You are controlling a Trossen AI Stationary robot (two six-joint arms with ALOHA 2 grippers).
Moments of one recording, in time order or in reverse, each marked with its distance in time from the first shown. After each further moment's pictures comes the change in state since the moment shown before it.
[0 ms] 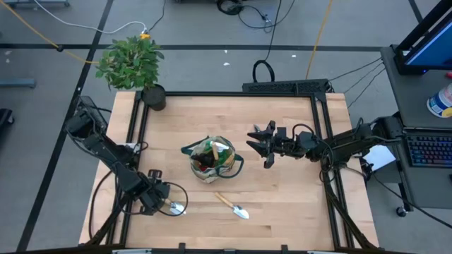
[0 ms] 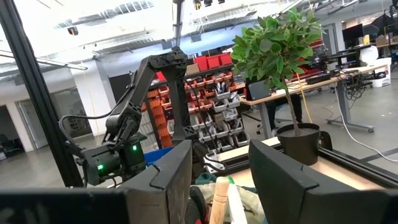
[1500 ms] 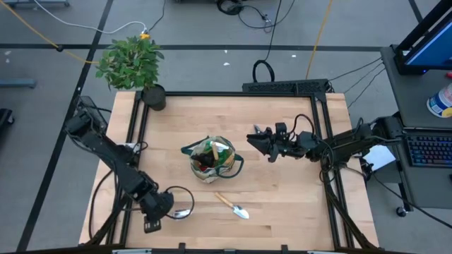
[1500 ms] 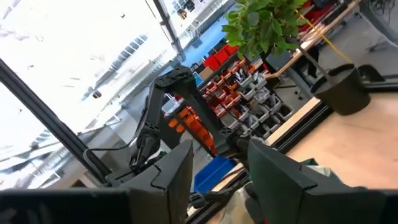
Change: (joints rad) left arm 0.068 0.002 0.230 0.133 0.383 -0.394; right arm 0.000 0.000 0.000 0.009 -0.003 0.507
